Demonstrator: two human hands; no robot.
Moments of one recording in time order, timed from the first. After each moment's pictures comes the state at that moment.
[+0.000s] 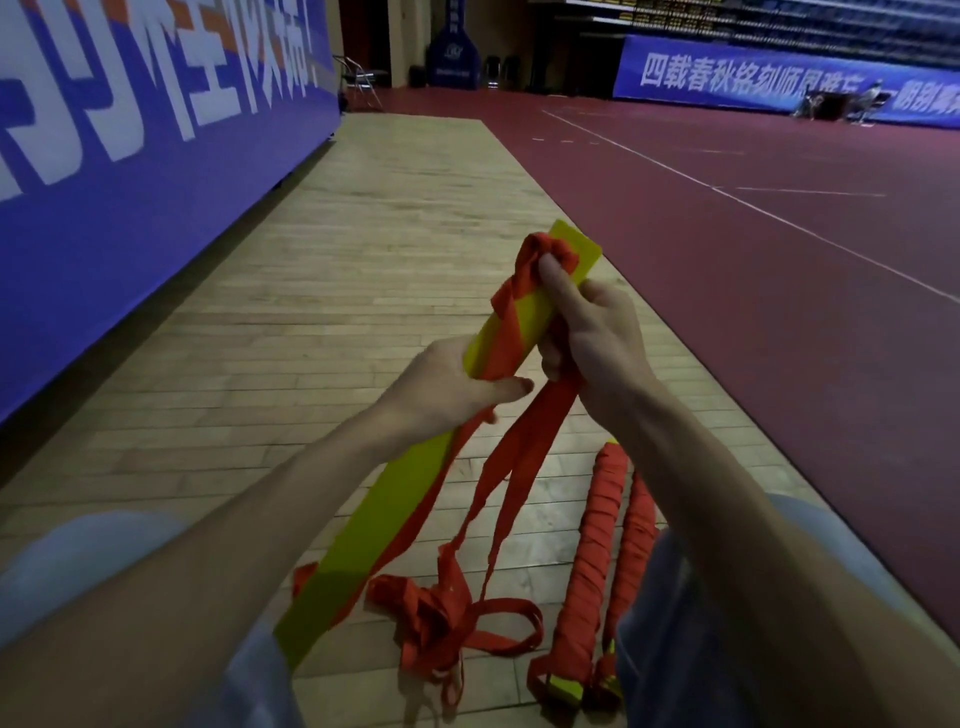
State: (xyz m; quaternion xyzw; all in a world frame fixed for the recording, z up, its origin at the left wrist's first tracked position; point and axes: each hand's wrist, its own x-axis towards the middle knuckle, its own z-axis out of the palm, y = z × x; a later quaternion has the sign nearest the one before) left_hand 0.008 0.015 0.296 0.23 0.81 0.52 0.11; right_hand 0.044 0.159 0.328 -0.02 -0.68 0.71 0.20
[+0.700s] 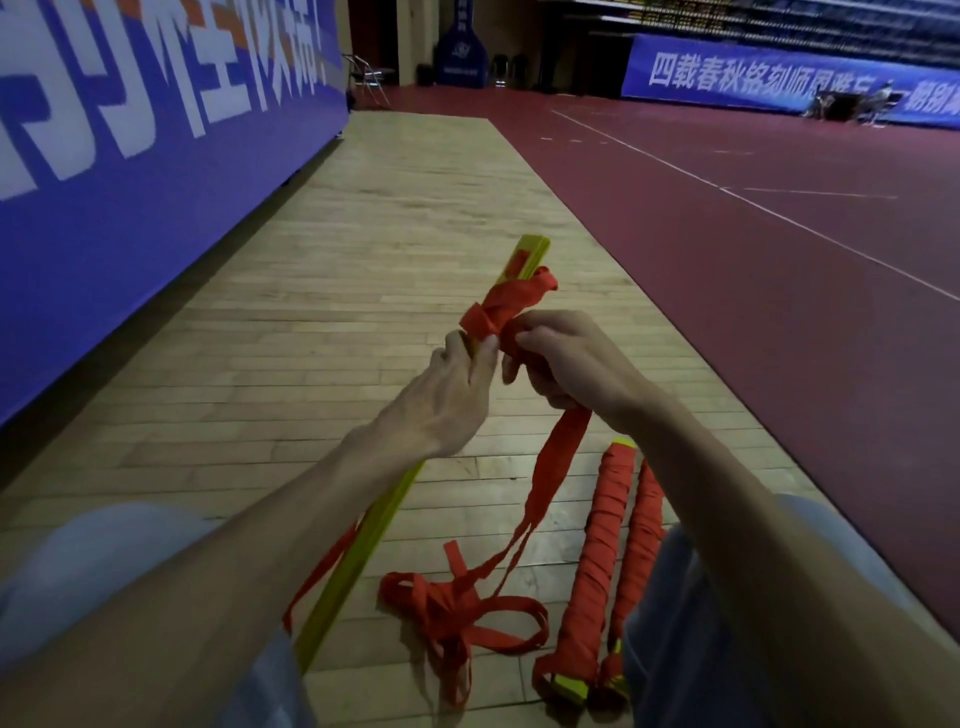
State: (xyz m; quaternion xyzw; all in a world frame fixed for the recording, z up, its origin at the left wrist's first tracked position) left_hand 0.002 0.014 0.280 0.20 0.90 0.38 0.02; right_hand 0.053 0.154 0.328 0.05 -0.83 0.55 0.02
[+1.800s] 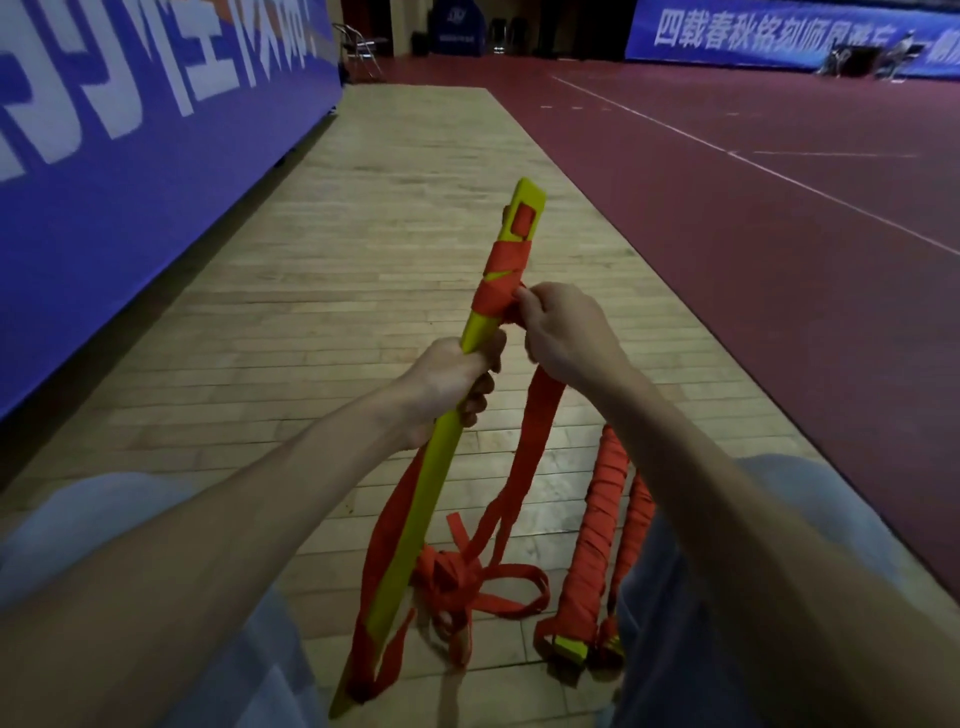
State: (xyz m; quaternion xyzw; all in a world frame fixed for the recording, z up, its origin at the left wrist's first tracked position) left_hand 0.008 0.026 0.270 0.11 0.73 0.63 0.24; right_hand 0.032 0.156 0.304 -0.07 -0.93 0.33 0.16
